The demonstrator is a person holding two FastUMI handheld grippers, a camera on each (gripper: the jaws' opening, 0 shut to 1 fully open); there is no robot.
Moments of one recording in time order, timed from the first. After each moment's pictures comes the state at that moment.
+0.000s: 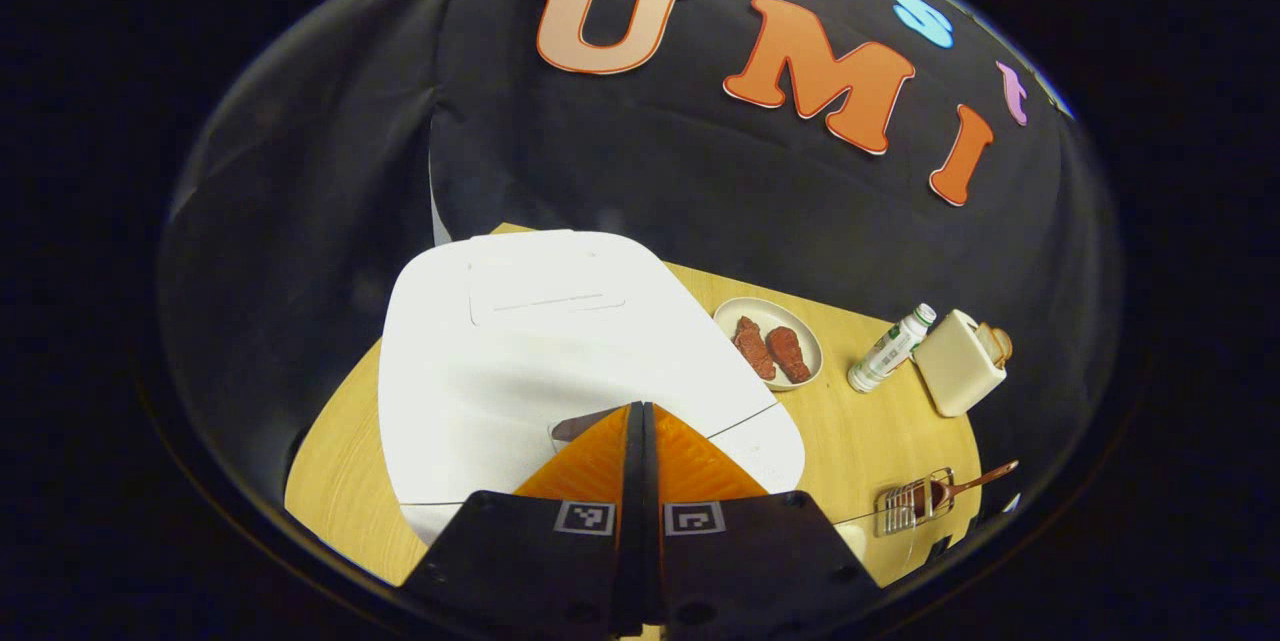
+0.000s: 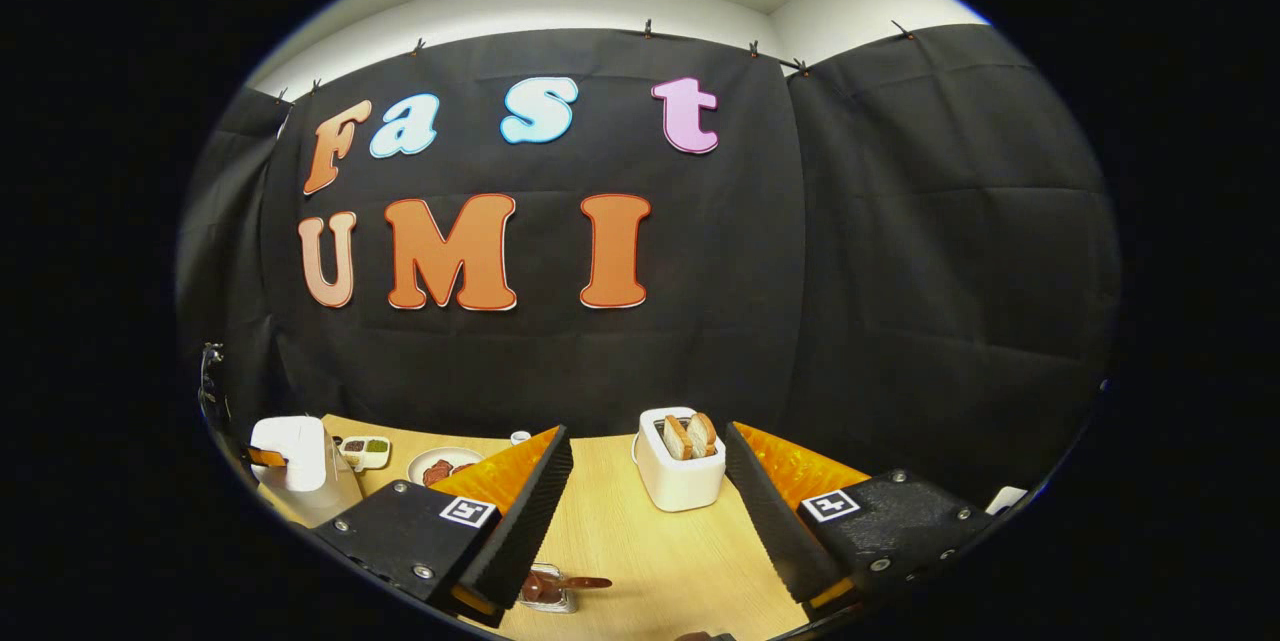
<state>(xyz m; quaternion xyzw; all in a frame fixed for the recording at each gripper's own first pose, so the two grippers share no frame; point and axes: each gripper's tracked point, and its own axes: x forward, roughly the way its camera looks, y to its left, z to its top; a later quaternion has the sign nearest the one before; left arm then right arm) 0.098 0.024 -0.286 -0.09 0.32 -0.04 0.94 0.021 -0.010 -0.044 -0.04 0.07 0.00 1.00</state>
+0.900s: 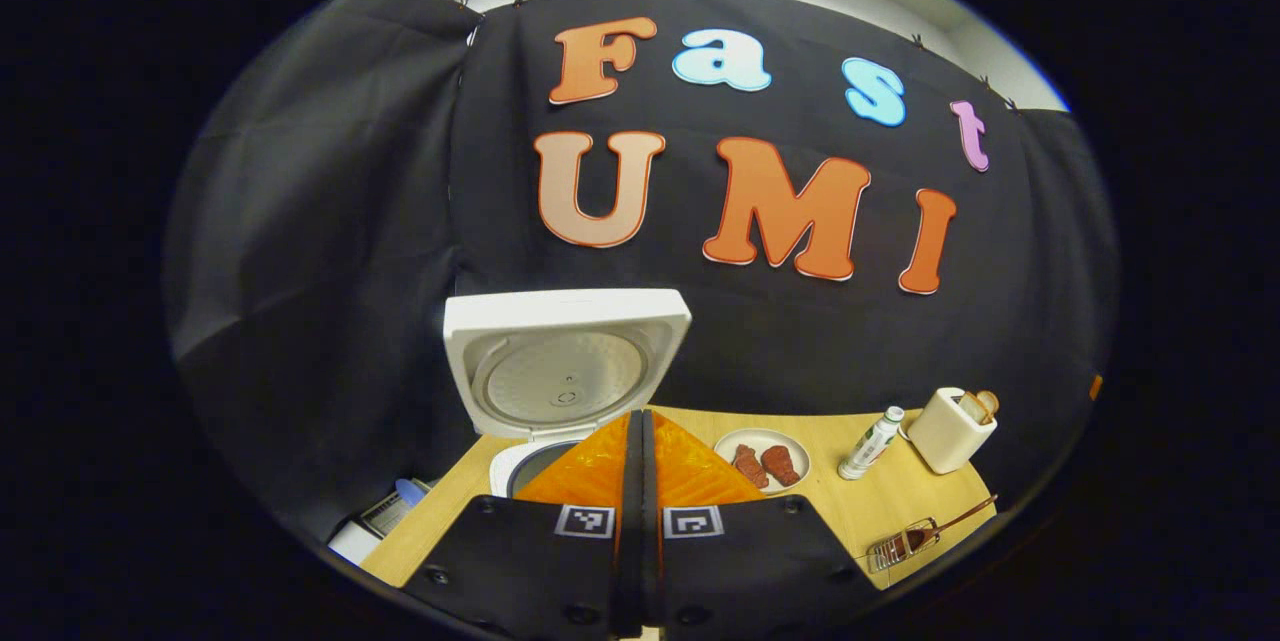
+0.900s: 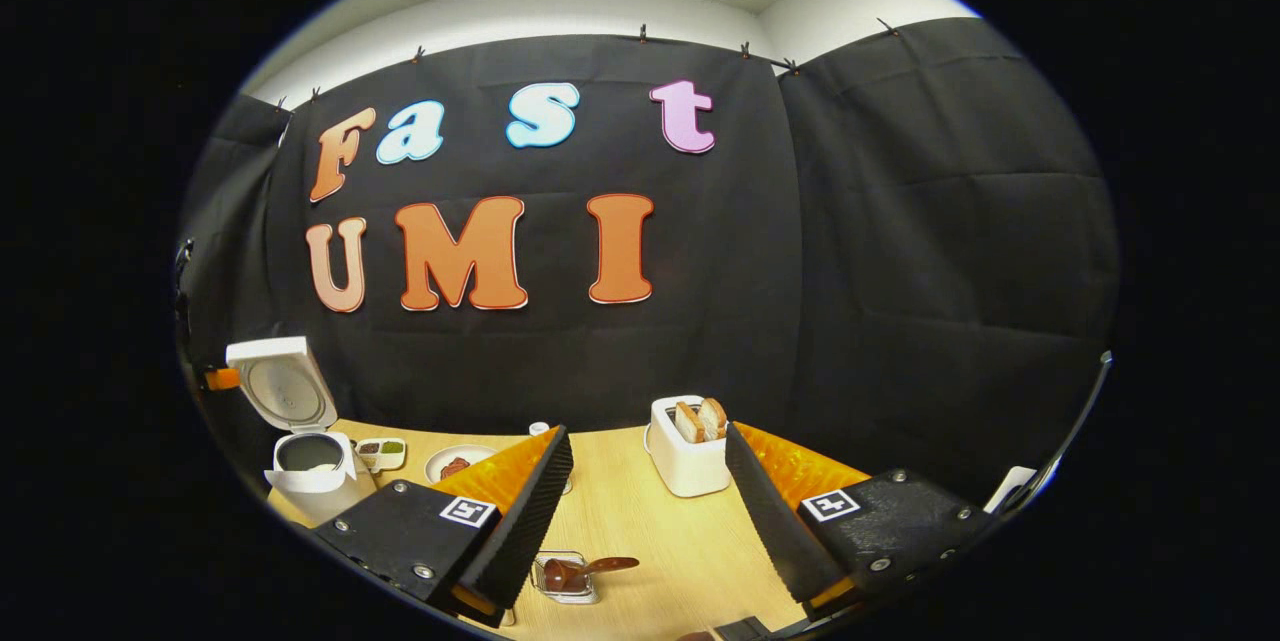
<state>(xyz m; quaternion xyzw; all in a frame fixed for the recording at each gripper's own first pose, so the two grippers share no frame) 0.074 0.046 -0.082 -0.02 0.11 -0.01 0.99 -0.023 0.009 -0.052 -0.03 0.06 0.00 1.00</state>
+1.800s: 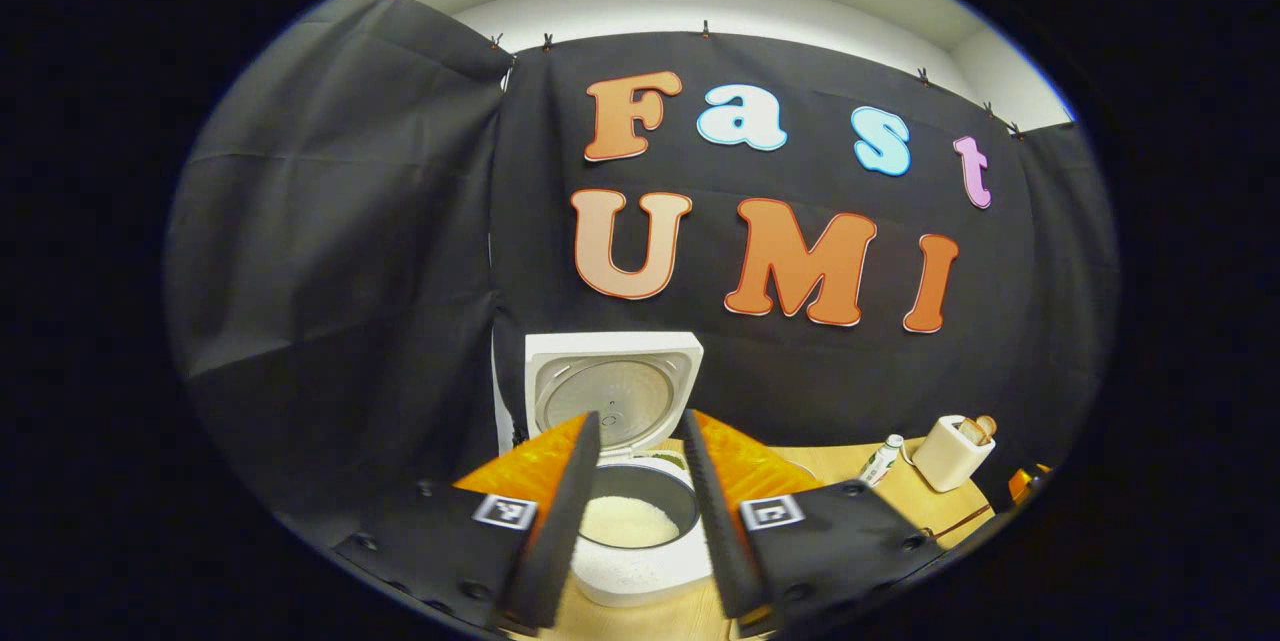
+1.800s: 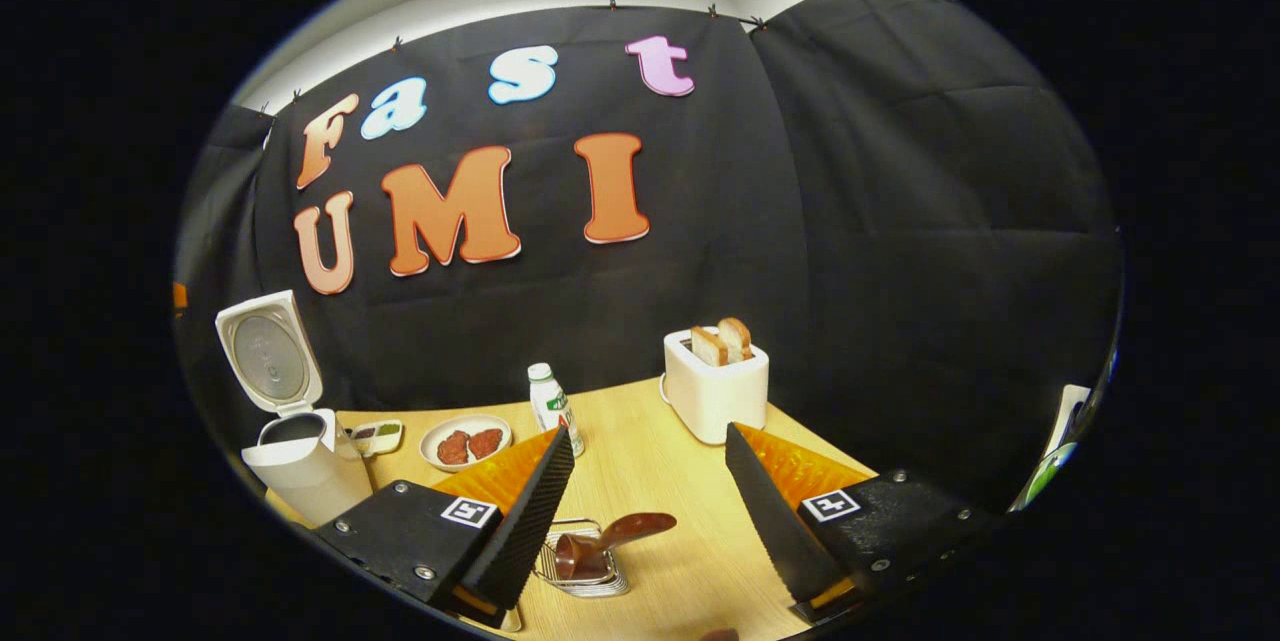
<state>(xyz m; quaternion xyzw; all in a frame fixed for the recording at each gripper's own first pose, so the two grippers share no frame) 0.017 0.086 -0.033 -0.02 0.05 0.02 1.00 0.003 0.019 -0.216 0.03 0.11 -0.01 0.99</state>
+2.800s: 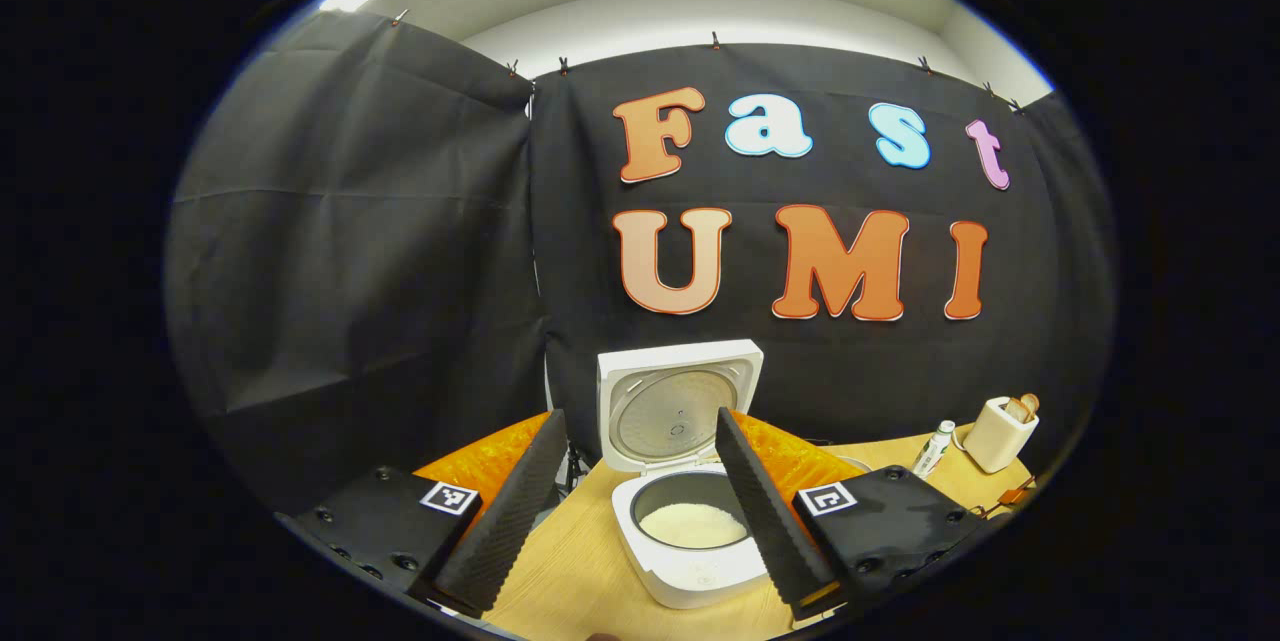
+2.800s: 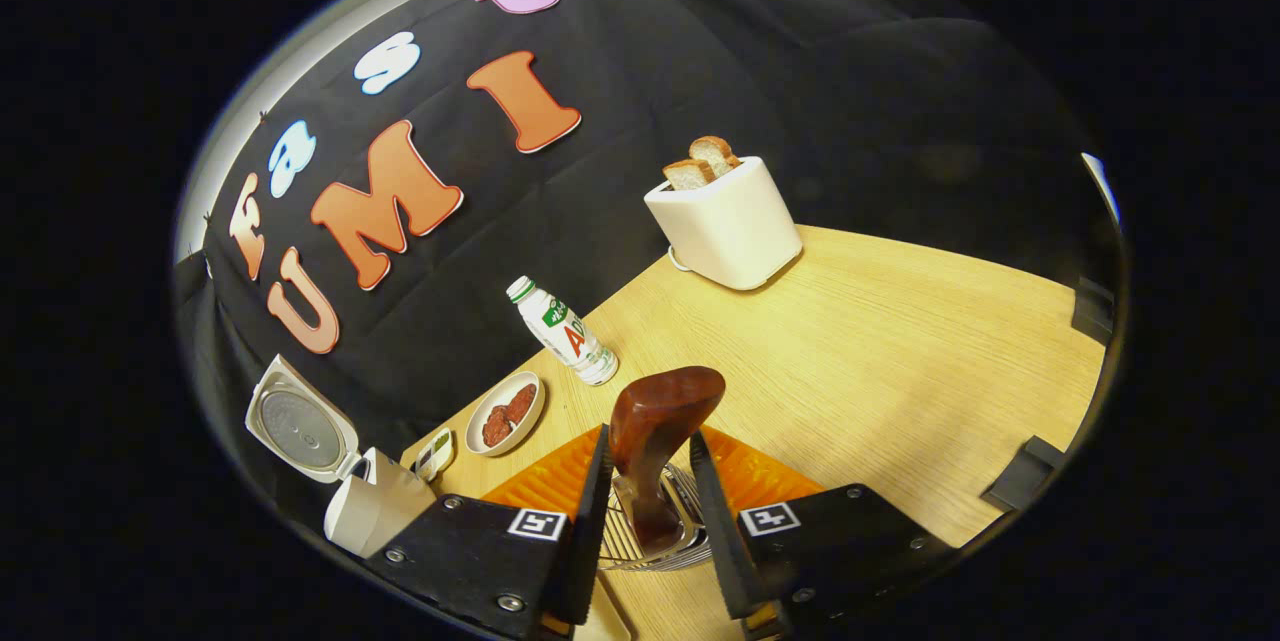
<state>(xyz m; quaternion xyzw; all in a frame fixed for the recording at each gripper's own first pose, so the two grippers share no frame) -0.003 0.141 -0.030 0.03 0.03 0.07 1.00 0.017 0.056 -0.332 0.25 0.22 -0.02 0.94</state>
